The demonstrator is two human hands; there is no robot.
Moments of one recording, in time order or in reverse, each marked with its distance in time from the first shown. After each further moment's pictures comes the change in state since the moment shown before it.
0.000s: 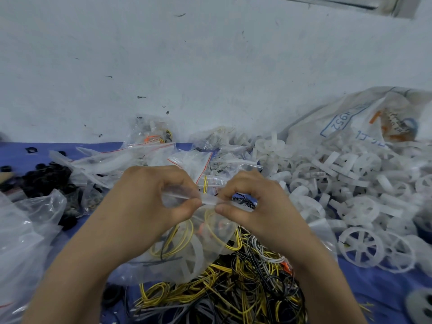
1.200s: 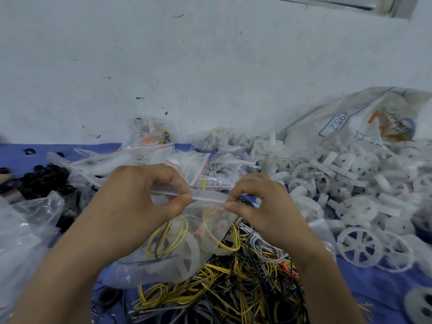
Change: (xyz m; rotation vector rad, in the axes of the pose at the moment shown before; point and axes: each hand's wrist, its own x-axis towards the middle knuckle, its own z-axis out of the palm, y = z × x) left_hand -0.001 -0.007 -0.003 -0.067 0.054 -0.046; right_hand 0.001 0.022 -0.003 -0.093 0.044 0.071
